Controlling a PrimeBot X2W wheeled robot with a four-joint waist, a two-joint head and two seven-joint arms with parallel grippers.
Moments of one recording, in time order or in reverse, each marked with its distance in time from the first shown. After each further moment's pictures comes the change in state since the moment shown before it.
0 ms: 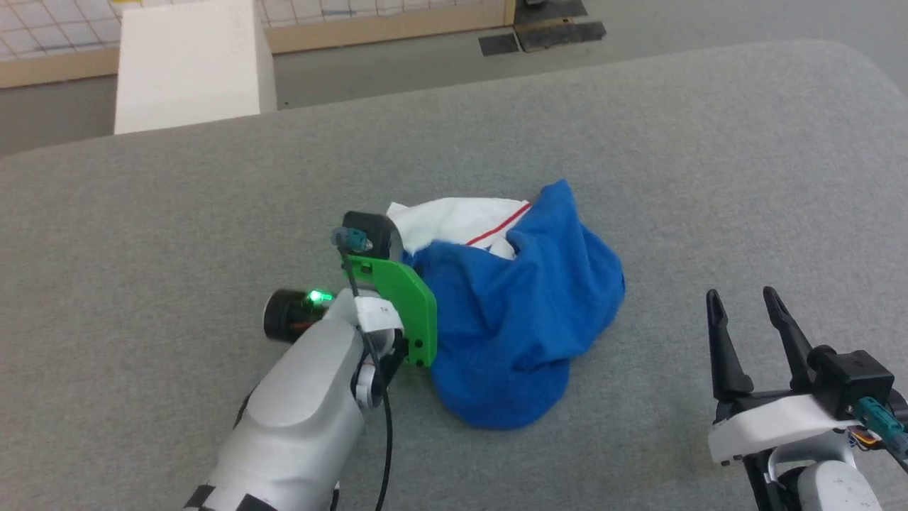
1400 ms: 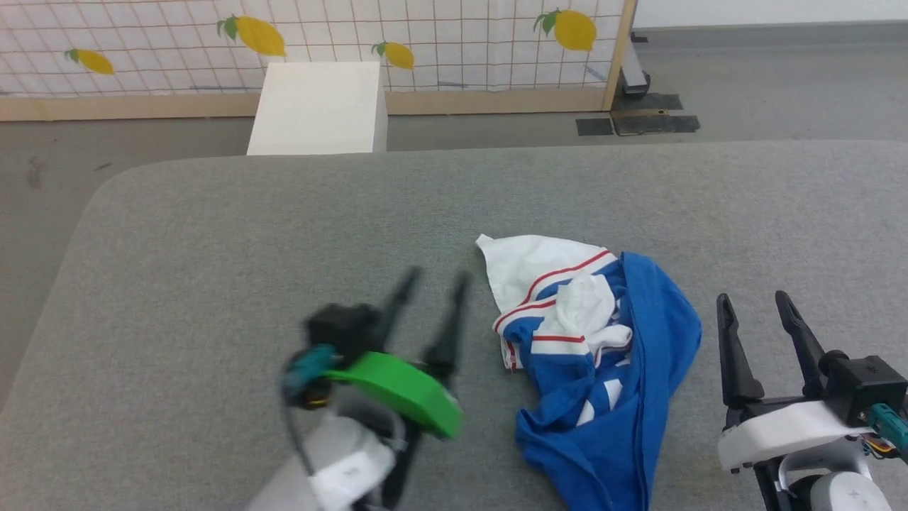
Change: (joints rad) left arm 0.327 0.052 -0.043 -0.495 -0.088 0.046 -0.448; right arm 0.046 0.000 -0.015 -0.093 -0.013 0.000 0.057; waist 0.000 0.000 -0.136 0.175
